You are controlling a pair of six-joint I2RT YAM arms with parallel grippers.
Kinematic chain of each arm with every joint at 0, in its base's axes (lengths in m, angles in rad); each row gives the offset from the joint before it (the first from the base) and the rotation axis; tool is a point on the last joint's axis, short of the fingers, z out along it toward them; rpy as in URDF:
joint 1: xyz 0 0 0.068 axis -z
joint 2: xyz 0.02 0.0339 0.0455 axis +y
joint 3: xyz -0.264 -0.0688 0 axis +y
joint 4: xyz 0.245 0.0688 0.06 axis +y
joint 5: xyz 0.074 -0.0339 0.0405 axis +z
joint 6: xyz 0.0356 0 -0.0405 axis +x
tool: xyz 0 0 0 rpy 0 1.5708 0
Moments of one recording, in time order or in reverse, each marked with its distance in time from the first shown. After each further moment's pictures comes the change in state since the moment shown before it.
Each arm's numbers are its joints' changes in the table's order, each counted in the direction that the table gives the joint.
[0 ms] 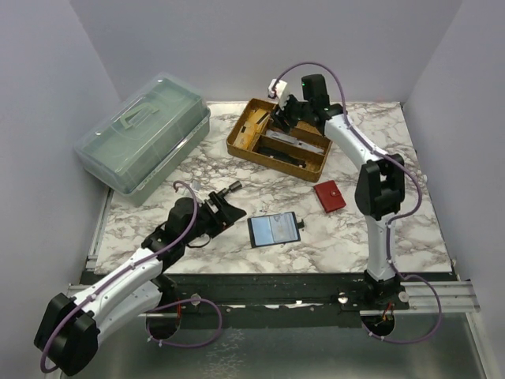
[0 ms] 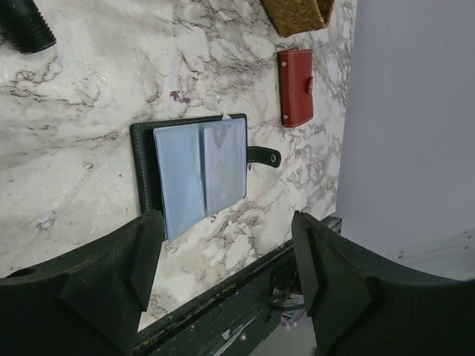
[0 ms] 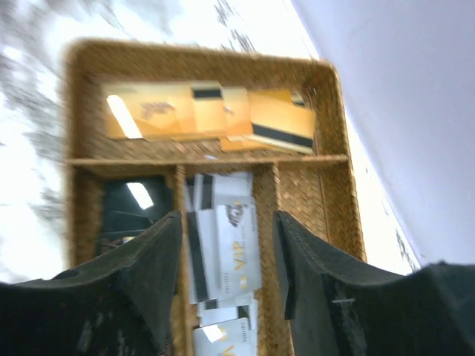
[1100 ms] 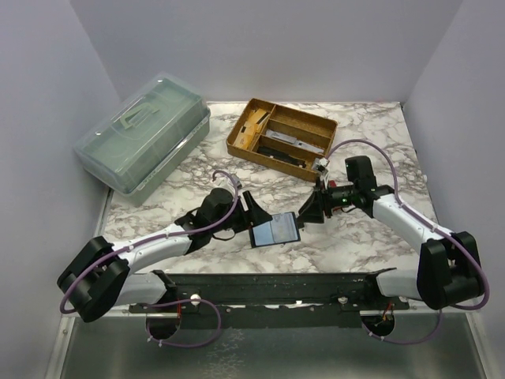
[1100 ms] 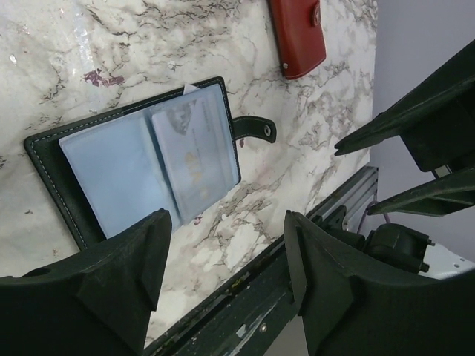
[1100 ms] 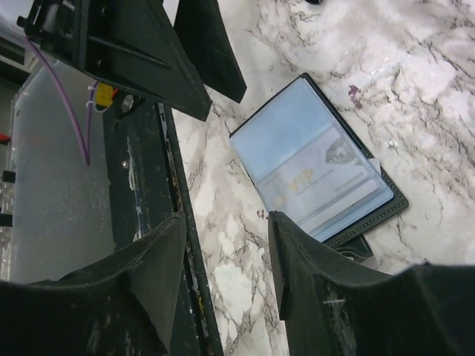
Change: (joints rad) left arm 0.174 0.433 -0.174 -0.187 -0.034 0.113; right arm 0.112 -0.920 1.250 -0.033 0.668 0.468
